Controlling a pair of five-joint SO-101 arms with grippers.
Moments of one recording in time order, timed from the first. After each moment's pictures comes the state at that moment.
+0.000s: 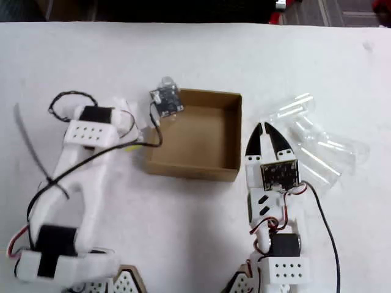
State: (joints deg) left arm 0.4 -7.4 24.2 59.2 -57.8; right arm -4.0 -92.8 96.5 8.7 15.3
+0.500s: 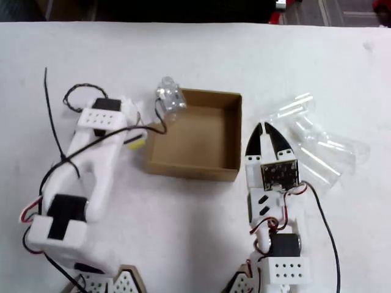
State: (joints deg) left arm 0.5 7.3 17.3 56.1 -58.1; right arm -4.0 -92.8 96.5 8.7 15.3
